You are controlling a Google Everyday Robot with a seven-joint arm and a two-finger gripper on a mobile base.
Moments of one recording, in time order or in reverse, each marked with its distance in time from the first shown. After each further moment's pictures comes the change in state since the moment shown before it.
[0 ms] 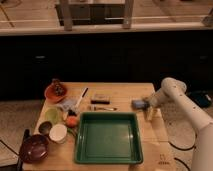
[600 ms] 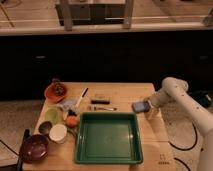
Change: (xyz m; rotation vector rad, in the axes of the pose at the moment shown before) arm -0.004 0.003 -0.019 0.037 0.096 -0.031
